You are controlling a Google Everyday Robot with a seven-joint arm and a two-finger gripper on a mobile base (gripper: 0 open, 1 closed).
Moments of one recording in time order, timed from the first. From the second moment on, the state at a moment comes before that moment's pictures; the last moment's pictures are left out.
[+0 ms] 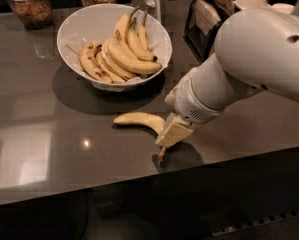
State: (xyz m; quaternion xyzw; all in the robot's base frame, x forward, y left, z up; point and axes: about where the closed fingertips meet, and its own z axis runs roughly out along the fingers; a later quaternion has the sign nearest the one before) arm 0.465 -0.045 0.849 -0.62 0.74 0.06 0.25
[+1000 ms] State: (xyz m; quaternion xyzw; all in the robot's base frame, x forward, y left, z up) arm 0.483 -0.039 0.826 -0.56 0.78 0.08 0.27
